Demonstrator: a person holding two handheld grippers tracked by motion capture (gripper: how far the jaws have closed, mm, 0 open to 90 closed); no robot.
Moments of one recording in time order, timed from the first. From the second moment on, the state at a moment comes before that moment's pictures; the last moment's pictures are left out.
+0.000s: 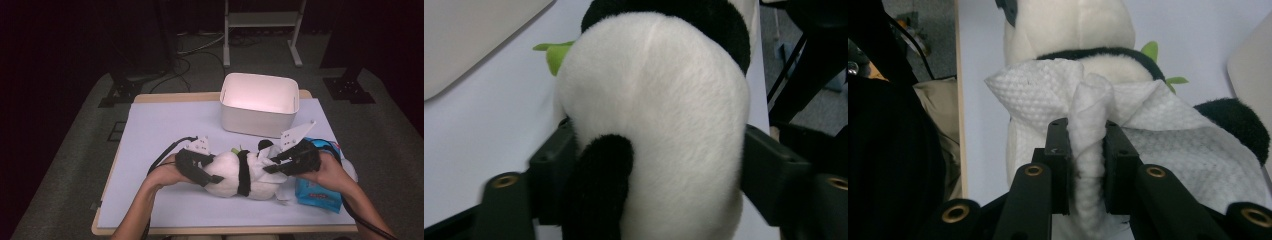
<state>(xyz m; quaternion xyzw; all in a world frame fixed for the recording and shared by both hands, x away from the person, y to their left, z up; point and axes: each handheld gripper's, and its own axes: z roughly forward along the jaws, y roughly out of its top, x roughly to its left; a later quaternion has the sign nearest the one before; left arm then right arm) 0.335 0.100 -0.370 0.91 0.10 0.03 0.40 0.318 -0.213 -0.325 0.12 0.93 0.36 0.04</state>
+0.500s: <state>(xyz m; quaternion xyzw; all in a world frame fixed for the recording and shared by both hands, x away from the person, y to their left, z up) 0.323 0.104 -0.373 0.90 0.08 0.05 0.42 0.318 -0.206 -0.321 0.11 0.92 0.37 0.05</state>
